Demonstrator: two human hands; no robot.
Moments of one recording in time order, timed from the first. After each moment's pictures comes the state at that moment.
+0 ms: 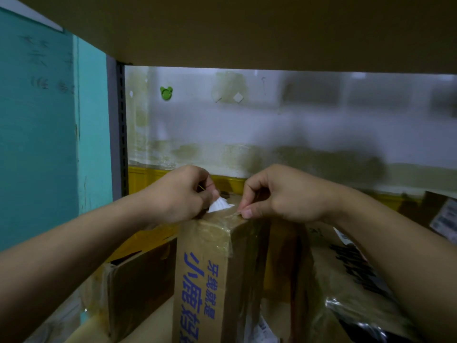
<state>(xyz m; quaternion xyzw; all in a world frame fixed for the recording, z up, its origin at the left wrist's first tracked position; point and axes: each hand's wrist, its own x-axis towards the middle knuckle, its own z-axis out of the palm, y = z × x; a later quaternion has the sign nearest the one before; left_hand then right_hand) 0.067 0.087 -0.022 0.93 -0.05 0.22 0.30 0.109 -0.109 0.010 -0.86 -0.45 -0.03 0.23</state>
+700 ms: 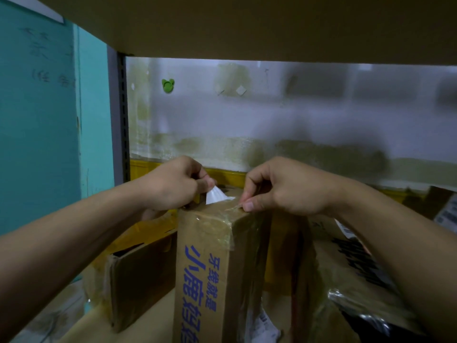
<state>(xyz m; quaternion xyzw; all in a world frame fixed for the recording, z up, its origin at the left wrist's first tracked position) 0.069 0.096 -0.022 0.89 -0.03 0.17 0.42 0.108 -0.108 0.009 -0.86 -0.45 -0.04 0.22</state>
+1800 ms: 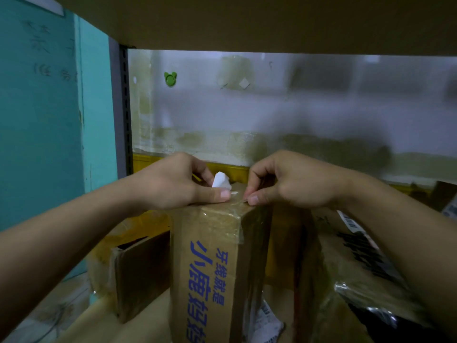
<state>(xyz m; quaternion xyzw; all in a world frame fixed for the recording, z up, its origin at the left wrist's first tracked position) 0.049 0.095 -0.019 0.93 -0.05 0.17 0.33 0.109 -0.107 0.011 -0.87 -0.45 -0.04 0.20</state>
